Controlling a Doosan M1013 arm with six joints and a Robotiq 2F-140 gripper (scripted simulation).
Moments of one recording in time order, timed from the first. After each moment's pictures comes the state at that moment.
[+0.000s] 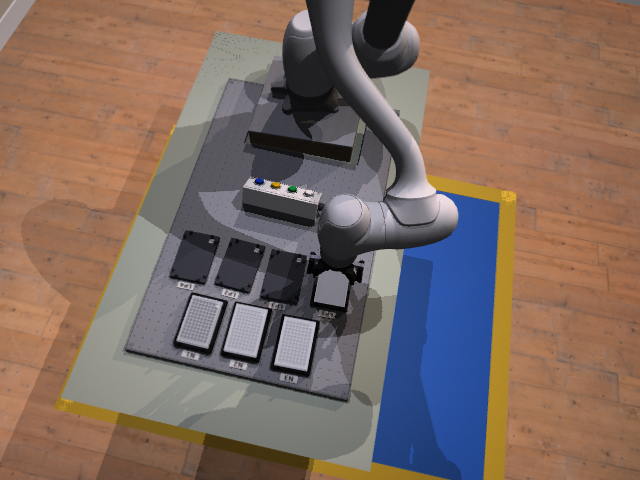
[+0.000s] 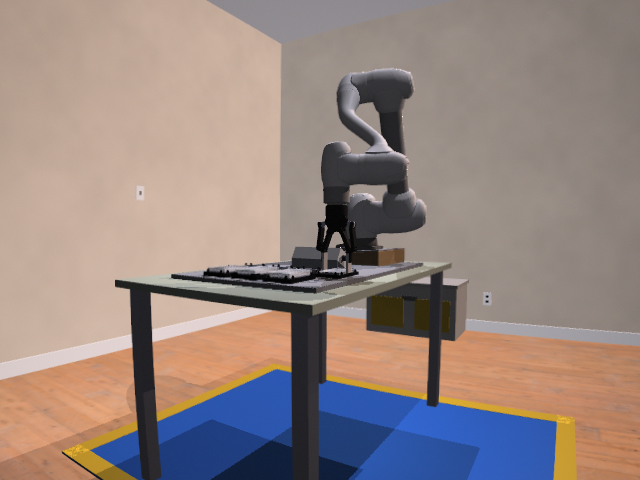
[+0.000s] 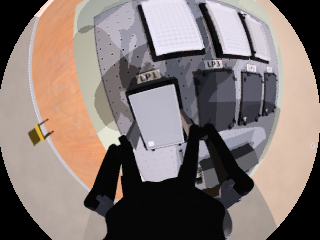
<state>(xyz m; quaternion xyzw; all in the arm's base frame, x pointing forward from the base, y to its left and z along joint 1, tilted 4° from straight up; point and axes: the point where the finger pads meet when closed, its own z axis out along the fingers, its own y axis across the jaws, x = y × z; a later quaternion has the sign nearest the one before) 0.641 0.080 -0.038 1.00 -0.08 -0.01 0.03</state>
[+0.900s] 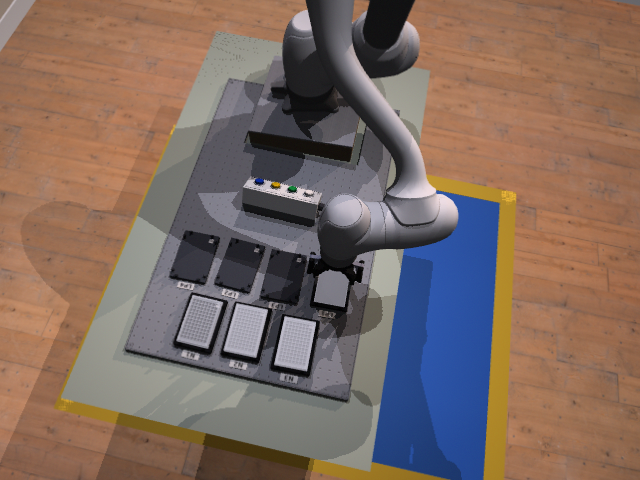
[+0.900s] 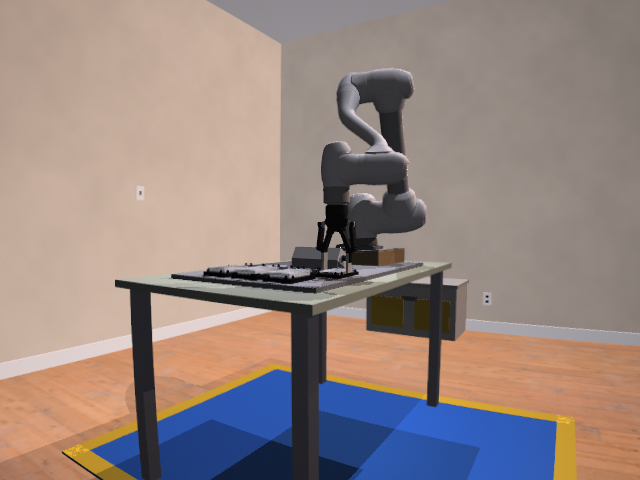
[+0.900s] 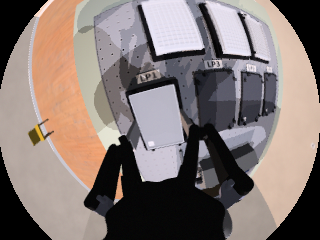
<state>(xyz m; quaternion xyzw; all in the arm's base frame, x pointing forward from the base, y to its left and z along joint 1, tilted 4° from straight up) 0.641 0.080 -0.037 1.00 -0.08 -0.01 0.03</state>
